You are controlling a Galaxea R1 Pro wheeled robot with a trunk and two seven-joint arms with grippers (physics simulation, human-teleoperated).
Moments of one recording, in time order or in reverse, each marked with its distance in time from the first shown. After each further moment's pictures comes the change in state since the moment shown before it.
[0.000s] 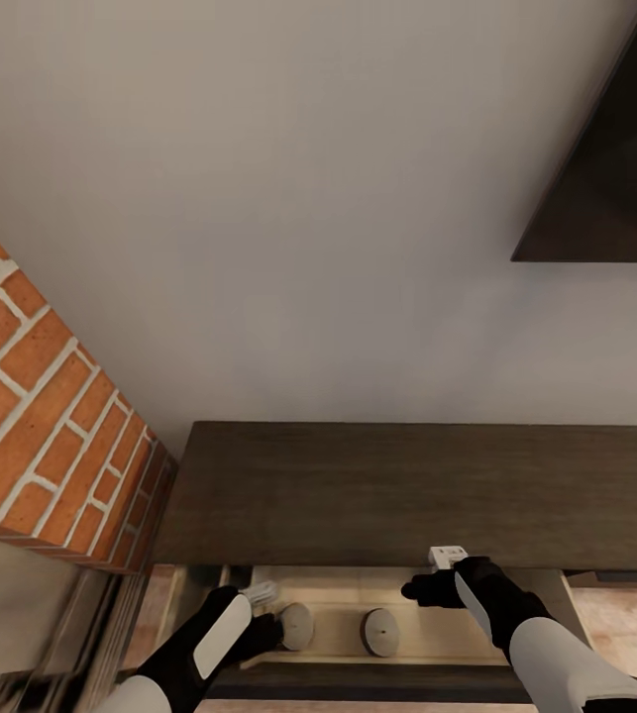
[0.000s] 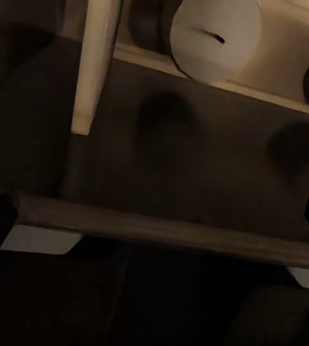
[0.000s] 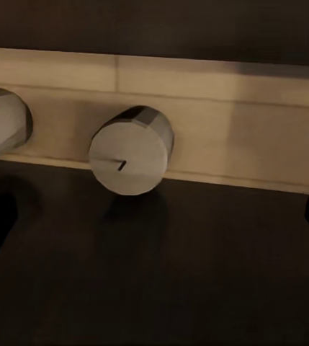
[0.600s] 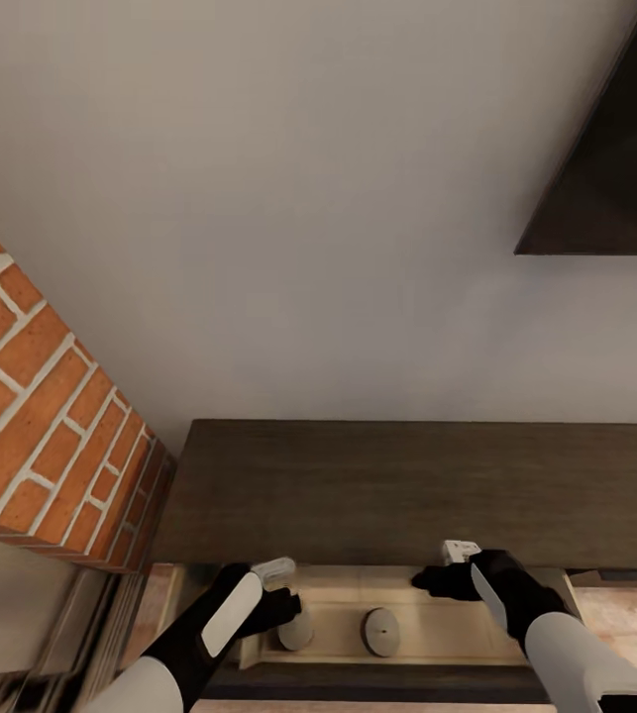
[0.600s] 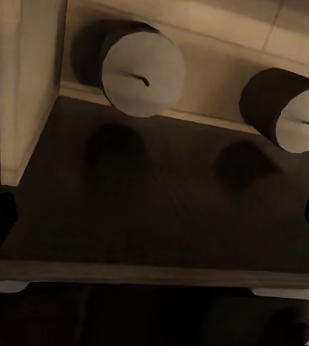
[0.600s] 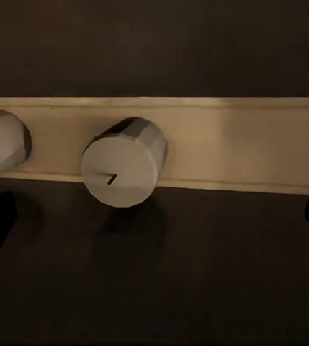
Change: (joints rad) left arm -0.033 -0.013 -0.032 -0.079 0.028 0.035 -0.019; right arm -0.009 -0.045 -0.046 -0.019 -0.029 0.033 0.046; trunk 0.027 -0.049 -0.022
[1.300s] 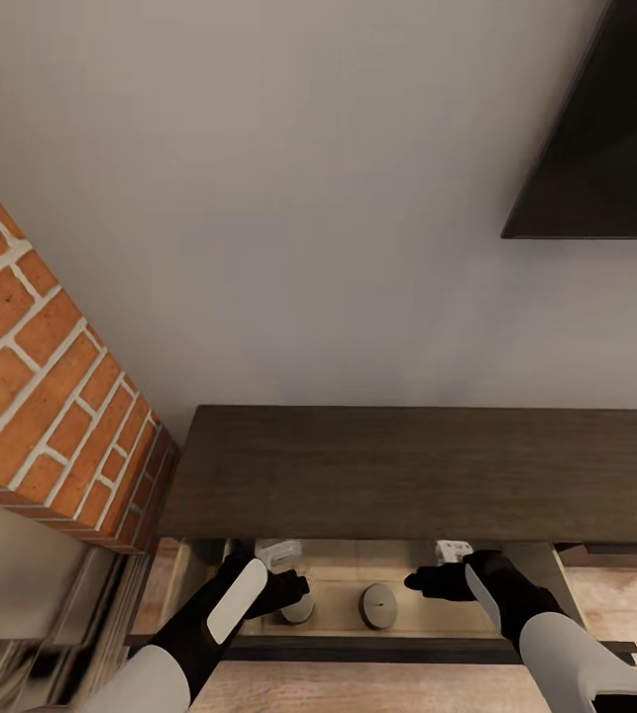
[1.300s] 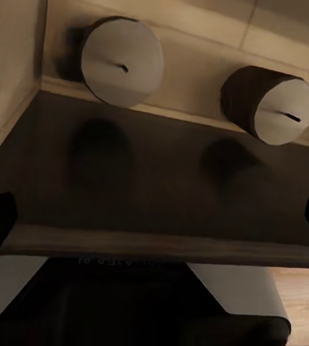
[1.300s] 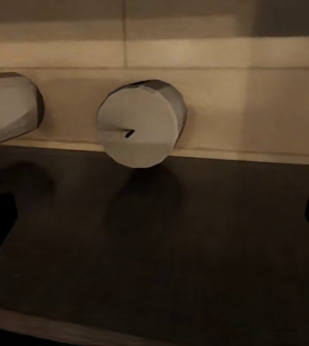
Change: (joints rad) left arm -0.020 -0.018 0.016 -0.036 -0.007 -0.013 -0.003; right arm 0.000 0.017 0.003 0.001 0.012 -0.005 0.024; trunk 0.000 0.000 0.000
